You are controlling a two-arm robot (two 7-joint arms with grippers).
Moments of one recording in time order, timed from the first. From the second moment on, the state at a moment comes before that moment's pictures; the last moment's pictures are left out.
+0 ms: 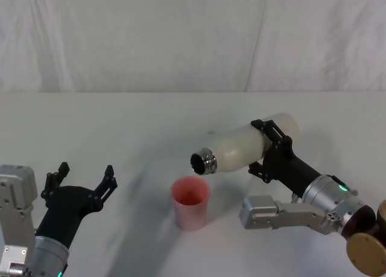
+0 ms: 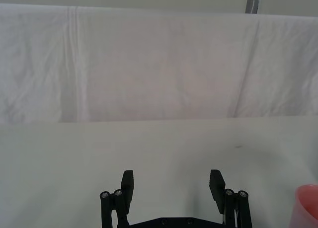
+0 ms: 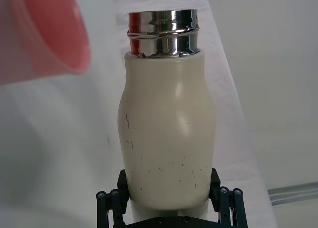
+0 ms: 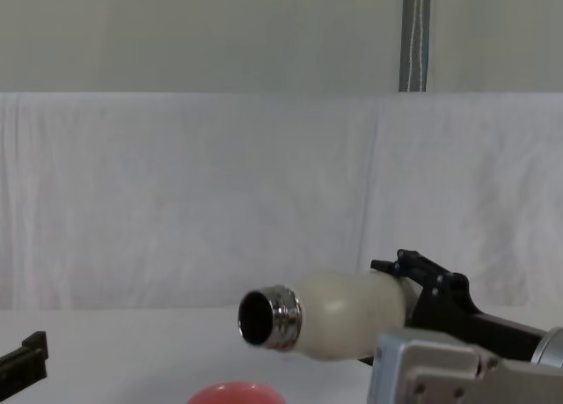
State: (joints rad) left arm 0.27 0.24 0.04 -1.85 -0.25 -0.02 -0.02; right arm 0.35 0.40 -0.62 -1.39 -0.82 -0.21 -0.05
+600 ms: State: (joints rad) left arm 0.27 0.24 0.04 -1.85 -0.25 -0.02 -0.02; right arm 0.26 0.38 -0.51 -1.52 -0.57 -0.21 0.10
